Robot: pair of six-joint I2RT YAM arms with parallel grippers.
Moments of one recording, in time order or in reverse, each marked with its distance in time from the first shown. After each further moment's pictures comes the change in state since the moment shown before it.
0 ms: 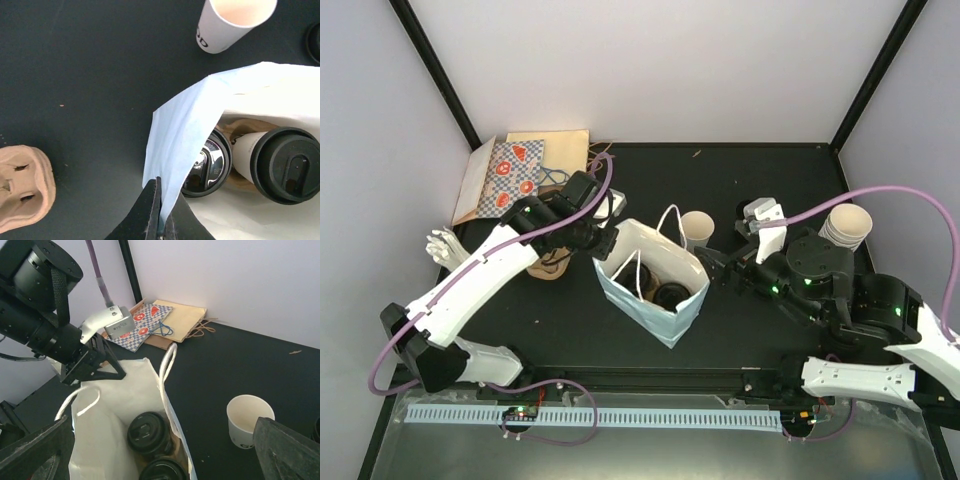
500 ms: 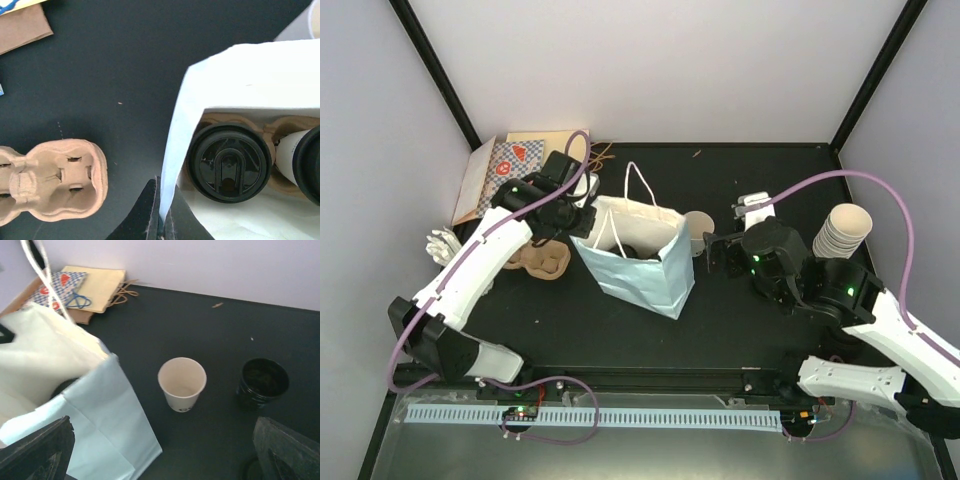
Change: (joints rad) left arm 0.206 0.057 0.027 -0.011 -0.036 0.066; right arm -0.138 0.113 -0.042 -0.108 0.129 0.106
